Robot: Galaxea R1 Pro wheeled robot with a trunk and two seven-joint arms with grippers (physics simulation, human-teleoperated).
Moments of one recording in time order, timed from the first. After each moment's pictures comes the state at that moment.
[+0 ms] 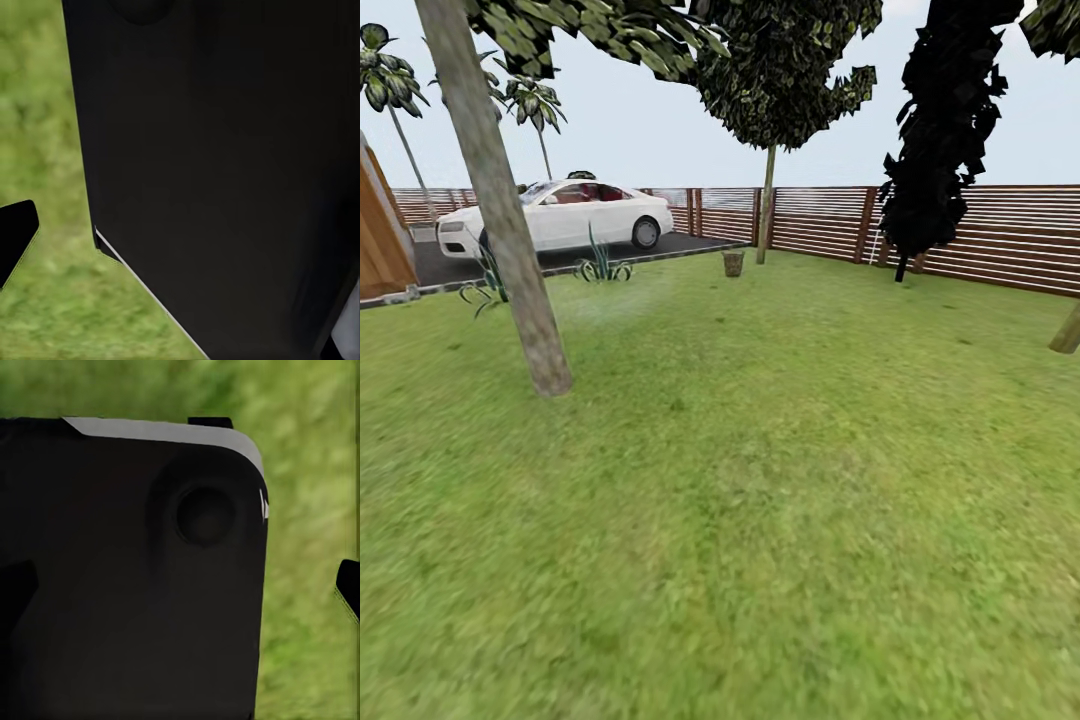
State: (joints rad) left arm 0.00 -0.02 0.01 -0.03 0.01 0.00 -0.01; right arm -0.07 0.01 0.00 -0.01 0.00 -0.16 0.00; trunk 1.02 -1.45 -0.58
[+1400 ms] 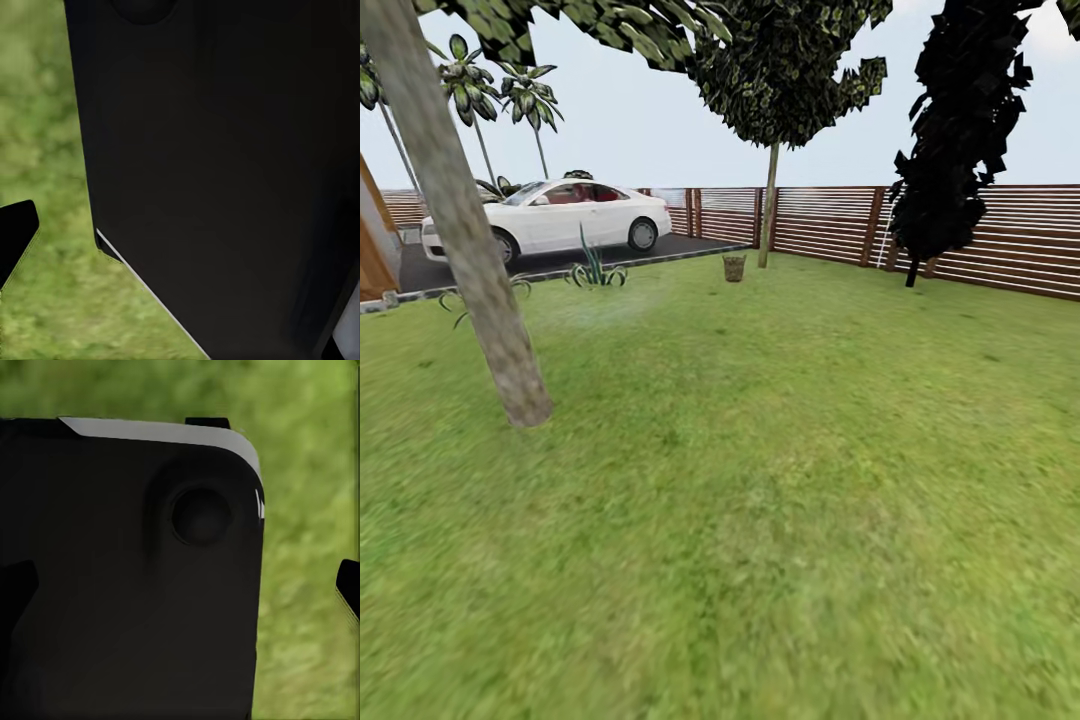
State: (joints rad) left arm 0.00 -0.01 0.01 -0.03 0.01 0.00 -0.01; right arm -0.07 0.00 0.00 -0.01 0.00 -0.17 0.00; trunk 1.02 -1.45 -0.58
